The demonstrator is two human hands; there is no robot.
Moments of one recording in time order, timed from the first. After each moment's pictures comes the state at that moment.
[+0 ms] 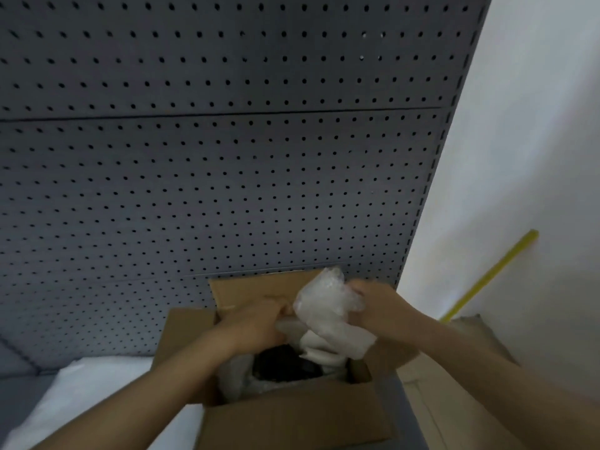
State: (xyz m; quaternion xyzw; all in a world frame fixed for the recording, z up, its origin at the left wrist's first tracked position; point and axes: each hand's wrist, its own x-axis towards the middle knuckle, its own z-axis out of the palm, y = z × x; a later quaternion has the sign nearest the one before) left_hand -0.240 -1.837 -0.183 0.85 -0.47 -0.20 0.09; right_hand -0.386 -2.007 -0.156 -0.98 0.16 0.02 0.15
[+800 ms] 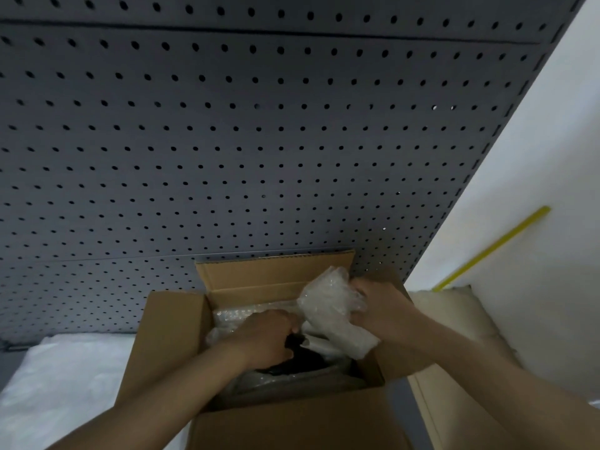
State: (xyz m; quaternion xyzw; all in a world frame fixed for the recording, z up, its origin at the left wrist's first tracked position) left_hand -0.216 -1.861 -0.266 0.82 -0.51 -0.27 0.03; right_hand -0.343 -2.031 -0.213 -0.95 0.21 0.08 0.22
